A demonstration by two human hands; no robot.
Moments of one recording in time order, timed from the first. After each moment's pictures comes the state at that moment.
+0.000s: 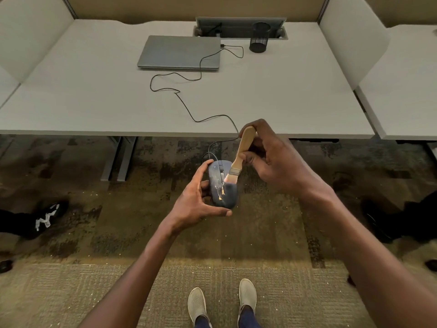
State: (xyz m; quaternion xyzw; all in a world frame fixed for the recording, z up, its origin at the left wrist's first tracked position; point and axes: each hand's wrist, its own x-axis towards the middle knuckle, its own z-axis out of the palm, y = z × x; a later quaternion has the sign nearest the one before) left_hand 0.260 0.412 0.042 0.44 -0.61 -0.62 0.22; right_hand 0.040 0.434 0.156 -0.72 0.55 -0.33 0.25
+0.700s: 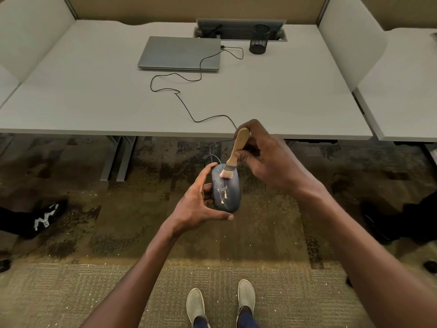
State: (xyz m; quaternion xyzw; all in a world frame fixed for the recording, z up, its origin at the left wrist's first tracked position) left_hand 0.259 0.418 0.035 0.42 -0.63 -0.61 0.22; right_hand 0.046 0.431 0.156 -0.74 0.54 -0.32 0.21
